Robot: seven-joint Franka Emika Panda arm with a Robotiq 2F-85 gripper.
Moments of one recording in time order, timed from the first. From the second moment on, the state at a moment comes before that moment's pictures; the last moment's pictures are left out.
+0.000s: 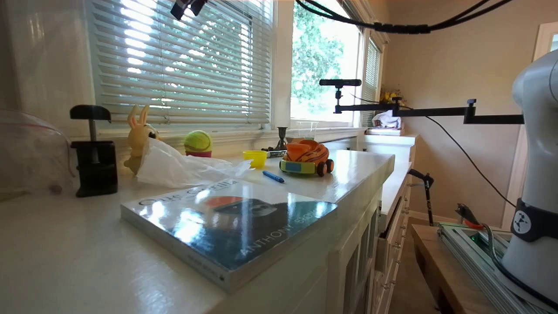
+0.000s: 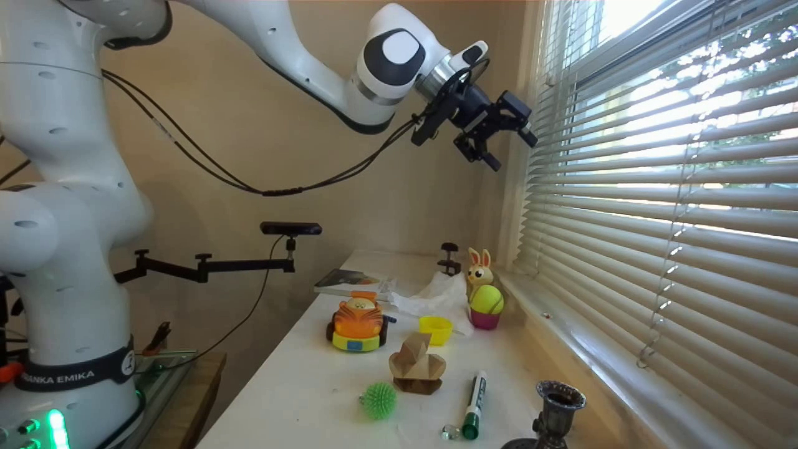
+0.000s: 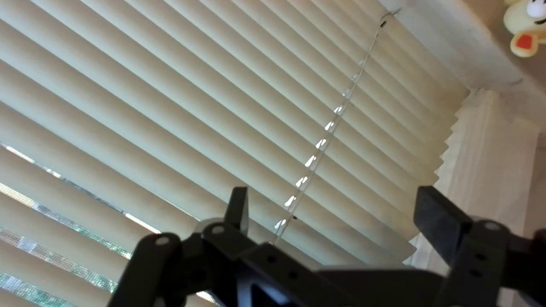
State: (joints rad) arm -0.04 -0.15 0.03 -2.06 -0.50 2.80 -0.02
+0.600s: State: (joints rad) arm -0.05 -0.14 0.04 -2.06 -0.52 2.81 0.01
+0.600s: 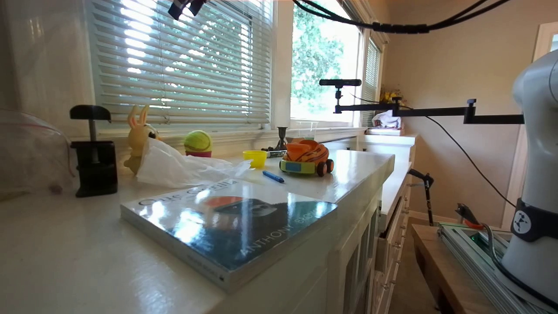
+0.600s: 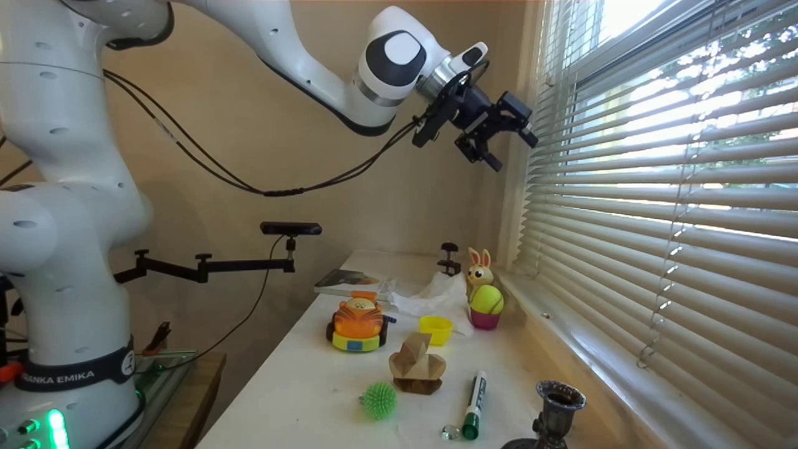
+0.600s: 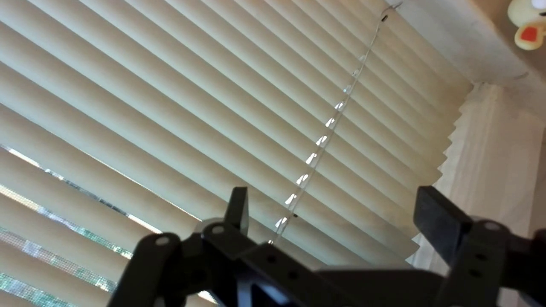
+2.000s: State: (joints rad) arm -0.05 -0.14 0.04 -2.06 -0.52 2.81 0.01
